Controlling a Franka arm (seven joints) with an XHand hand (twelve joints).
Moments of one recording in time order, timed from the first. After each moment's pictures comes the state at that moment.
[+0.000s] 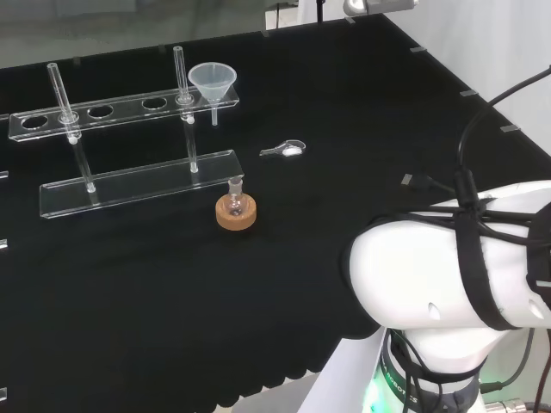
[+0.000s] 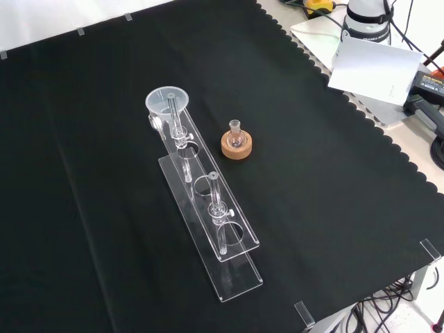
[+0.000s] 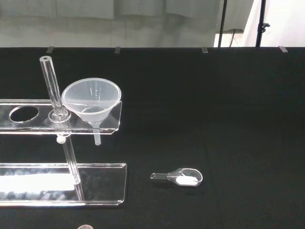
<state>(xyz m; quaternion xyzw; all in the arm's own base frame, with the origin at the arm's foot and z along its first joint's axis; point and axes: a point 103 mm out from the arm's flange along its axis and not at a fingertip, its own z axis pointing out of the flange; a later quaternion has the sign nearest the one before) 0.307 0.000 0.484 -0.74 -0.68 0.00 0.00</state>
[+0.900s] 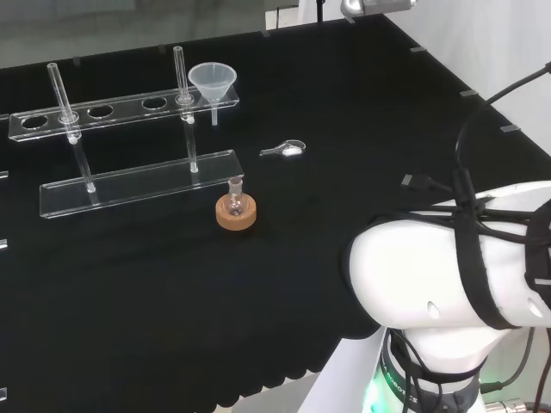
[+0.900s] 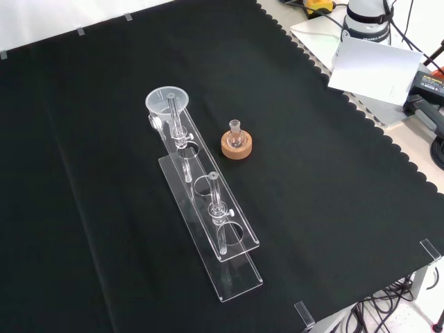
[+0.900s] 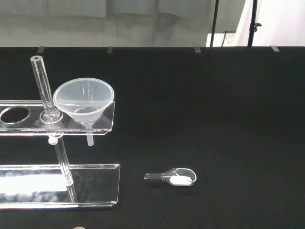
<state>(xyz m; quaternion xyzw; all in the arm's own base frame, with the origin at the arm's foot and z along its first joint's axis) 0.311 0.000 0.481 -0.75 -0.67 0.01 0.00</state>
